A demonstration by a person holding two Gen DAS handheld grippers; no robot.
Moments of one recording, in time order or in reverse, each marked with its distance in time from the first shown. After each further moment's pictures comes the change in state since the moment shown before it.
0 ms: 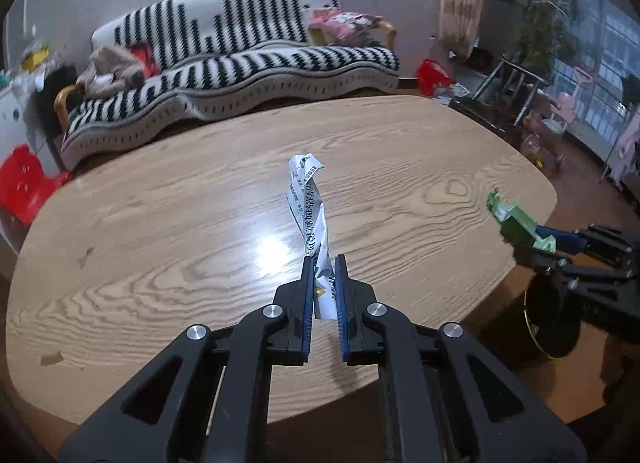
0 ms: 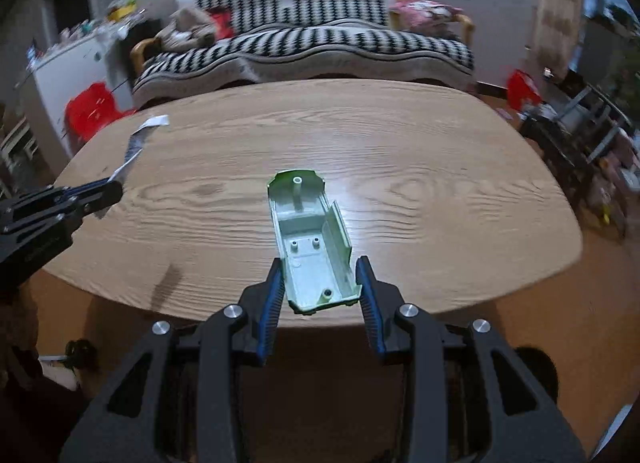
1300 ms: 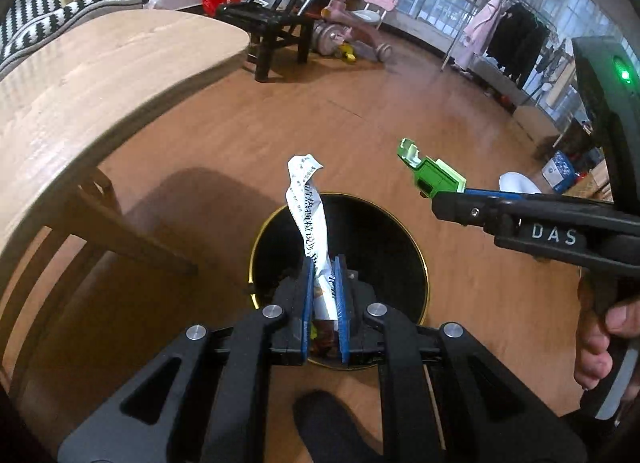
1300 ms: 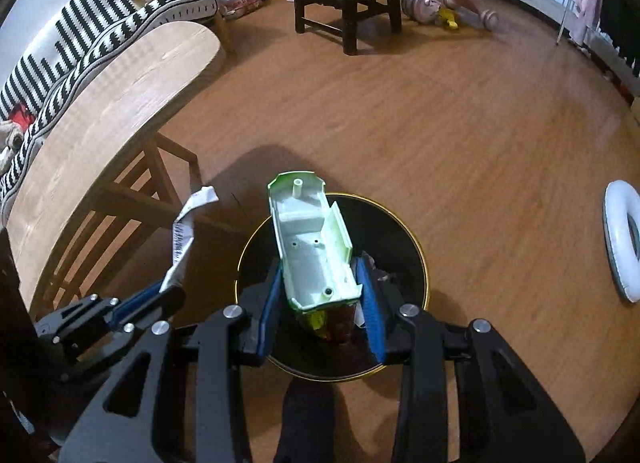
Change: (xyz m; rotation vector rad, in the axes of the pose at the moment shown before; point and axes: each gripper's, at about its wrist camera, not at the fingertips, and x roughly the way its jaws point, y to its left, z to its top) left arm 0.129 -0.398 -0.068 0.305 0.276 -0.605; right arm -0.061 -0.331 -0.187 0.639 0.220 -0.303
